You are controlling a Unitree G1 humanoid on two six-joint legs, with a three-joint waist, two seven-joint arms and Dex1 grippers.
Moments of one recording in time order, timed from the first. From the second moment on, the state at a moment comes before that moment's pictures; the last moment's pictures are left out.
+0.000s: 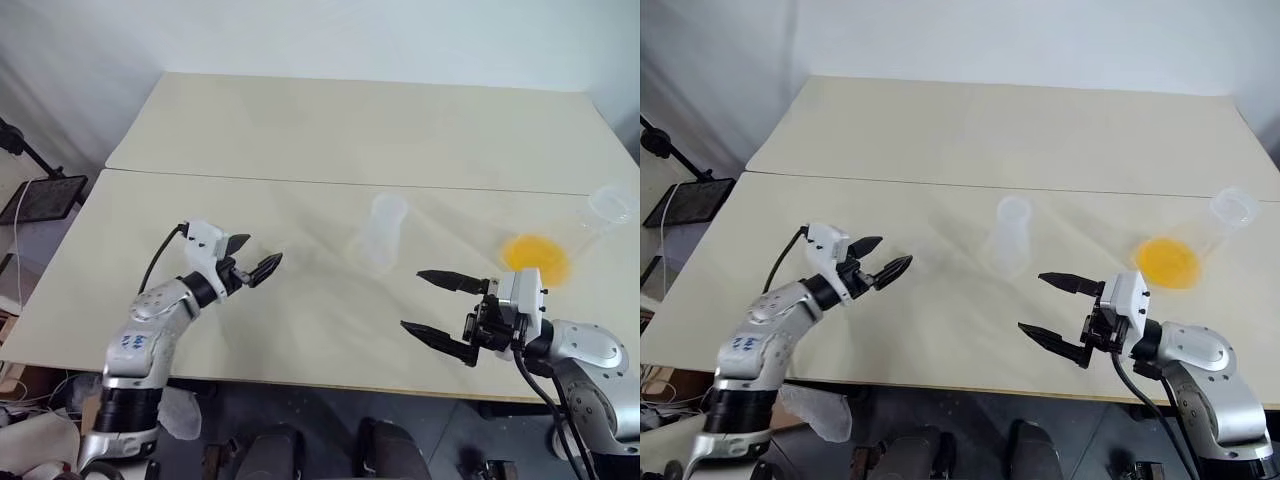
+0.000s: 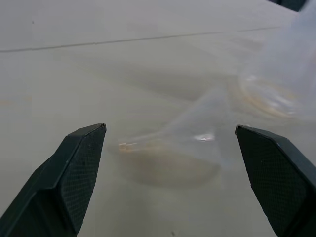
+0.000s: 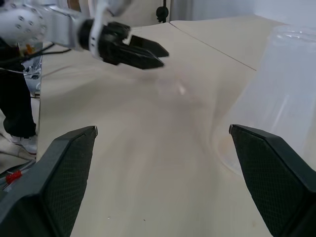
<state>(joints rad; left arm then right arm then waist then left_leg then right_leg) -0.34 0.38 0.10 -0.06 -0.38 0.45 -0.48 0.03 -0.65 -0.18 -0.39 0.60 0.20 1.03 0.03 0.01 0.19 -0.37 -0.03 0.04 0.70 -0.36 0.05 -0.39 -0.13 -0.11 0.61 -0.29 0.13</state>
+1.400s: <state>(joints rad) -0.24 0.51 0.19 0.05 -0.42 0.23 -0.76 0.06 -0.65 -0.18 -0.43 0.62 0.22 0.97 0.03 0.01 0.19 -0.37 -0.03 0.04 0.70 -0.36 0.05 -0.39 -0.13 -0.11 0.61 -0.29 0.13</state>
